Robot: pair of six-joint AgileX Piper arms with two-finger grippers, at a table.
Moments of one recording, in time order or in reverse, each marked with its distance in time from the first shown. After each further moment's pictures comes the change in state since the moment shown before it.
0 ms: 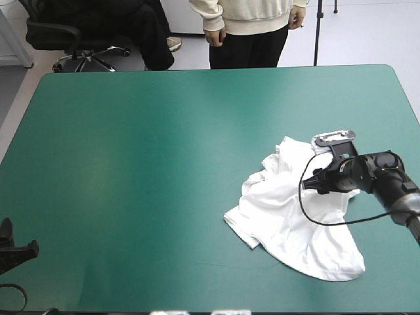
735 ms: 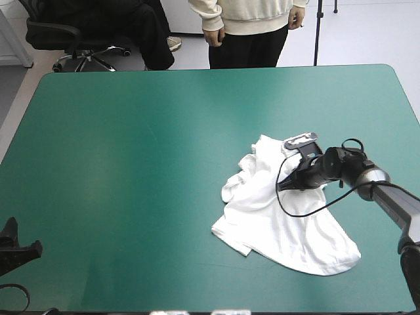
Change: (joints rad) left arm 0.000 0.000 0.001 -0.034 -0.020 -0.001; right arm 0.076 0.265 -0.032 0.262 -0.162 -0.316
